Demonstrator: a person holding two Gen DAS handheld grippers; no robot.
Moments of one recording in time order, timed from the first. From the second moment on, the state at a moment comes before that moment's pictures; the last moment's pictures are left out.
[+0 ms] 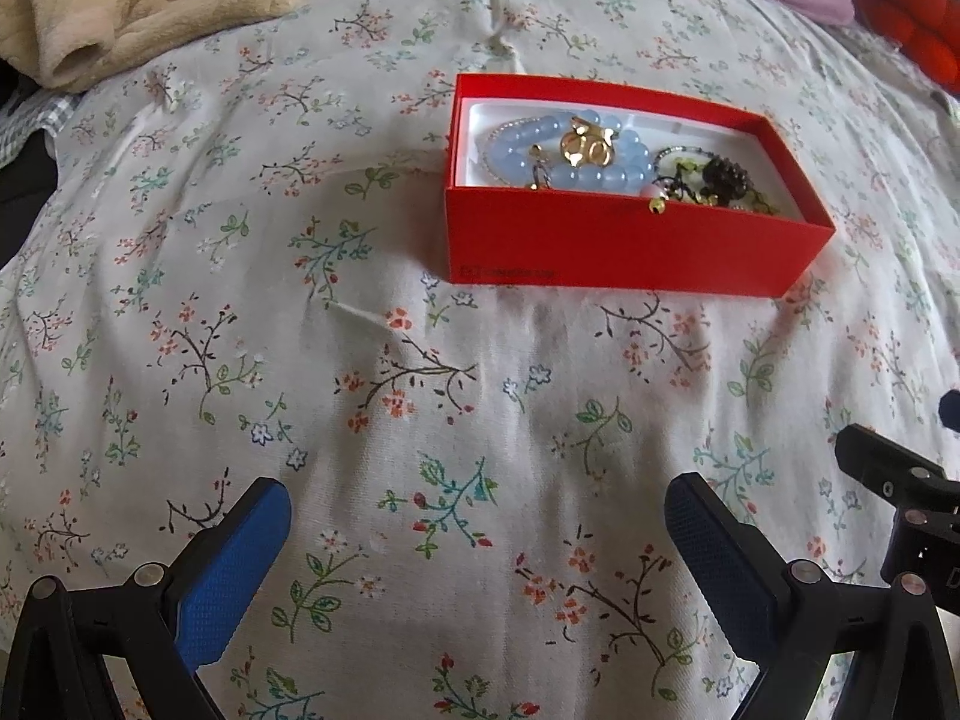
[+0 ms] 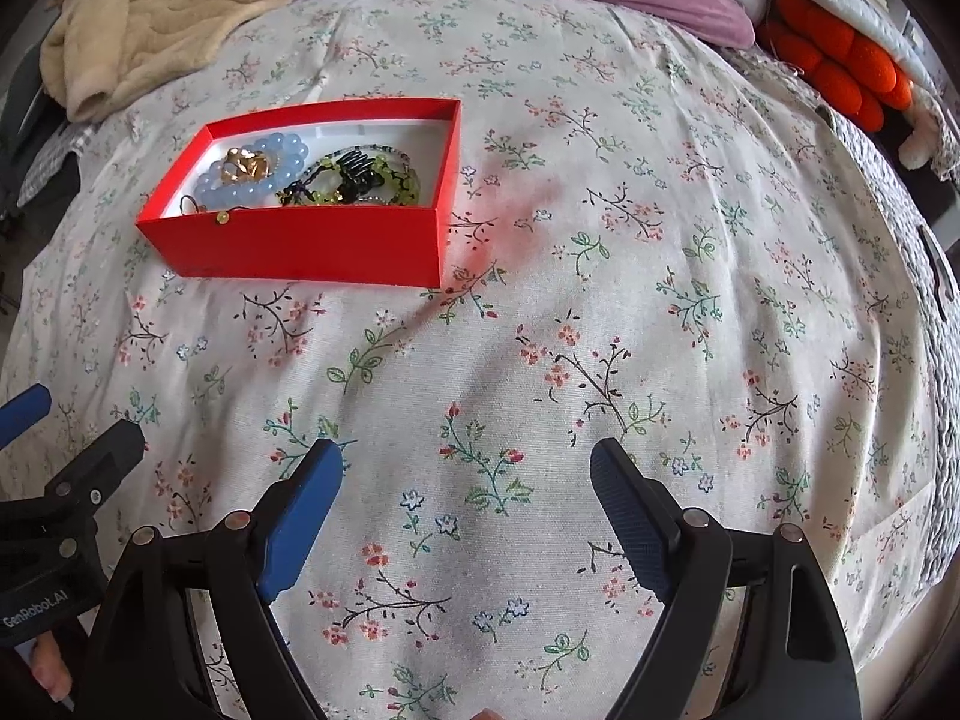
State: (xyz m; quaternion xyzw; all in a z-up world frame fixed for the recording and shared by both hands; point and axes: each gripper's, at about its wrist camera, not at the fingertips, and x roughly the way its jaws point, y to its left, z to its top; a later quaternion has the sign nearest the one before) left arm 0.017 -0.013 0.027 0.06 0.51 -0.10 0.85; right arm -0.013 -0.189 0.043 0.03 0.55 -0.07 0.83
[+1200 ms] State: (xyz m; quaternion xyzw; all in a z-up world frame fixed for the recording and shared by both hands) left arm 0.017 -0.014 0.023 0.07 0.52 -0.10 0.85; right arm -0.014 -0.189 0.040 0.04 0.56 -0.07 0.83
